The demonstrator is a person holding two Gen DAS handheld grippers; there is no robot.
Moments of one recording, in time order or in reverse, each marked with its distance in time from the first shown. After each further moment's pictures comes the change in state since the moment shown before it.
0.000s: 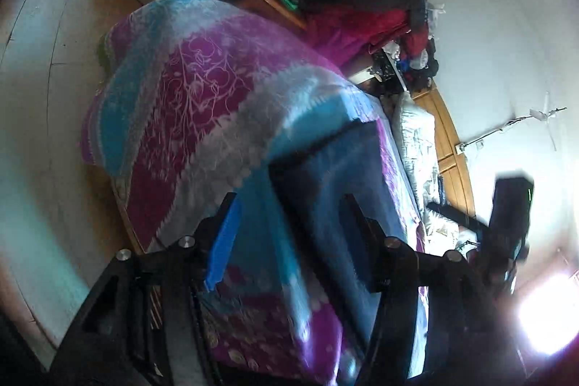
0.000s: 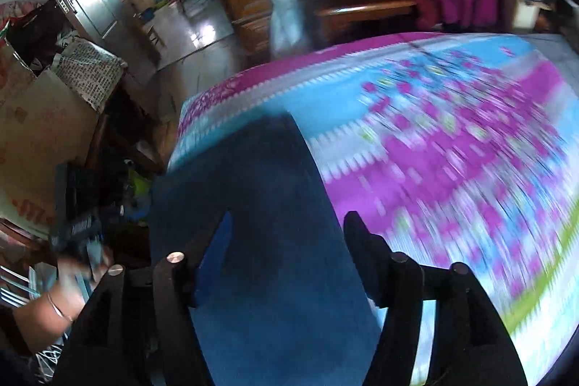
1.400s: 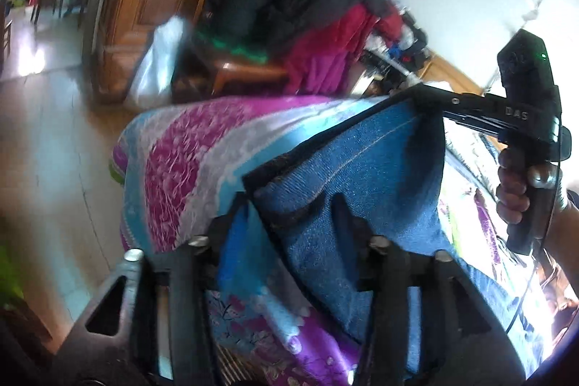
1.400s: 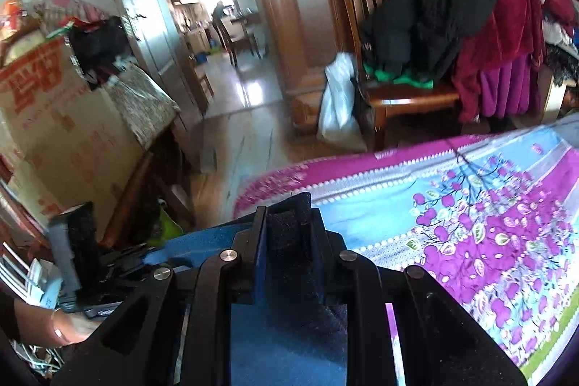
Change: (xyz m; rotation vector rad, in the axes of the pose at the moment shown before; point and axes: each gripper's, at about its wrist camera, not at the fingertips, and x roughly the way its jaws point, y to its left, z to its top) left arm -0.037 -0.088 -0.030 0.461 -0.198 0.208; right arm -0.073 0.051 0.004 -0.176 -0.351 0.104
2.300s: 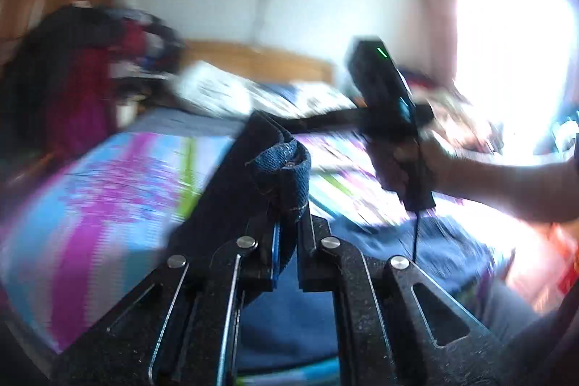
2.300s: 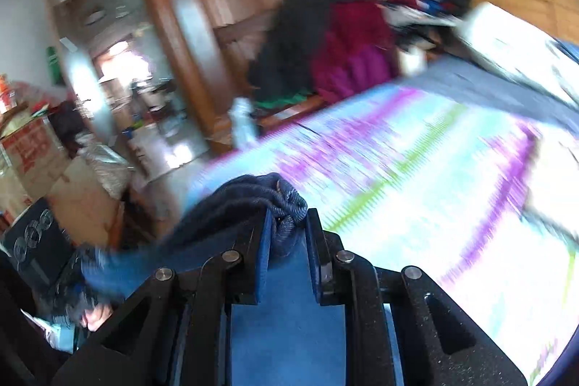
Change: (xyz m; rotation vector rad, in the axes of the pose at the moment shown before) left arm -0.090 -0.282 -0.082 0.658 0.085 -0.736; right arm -0.374 -0.019 -0.225 0.363 -0.176 -0.312
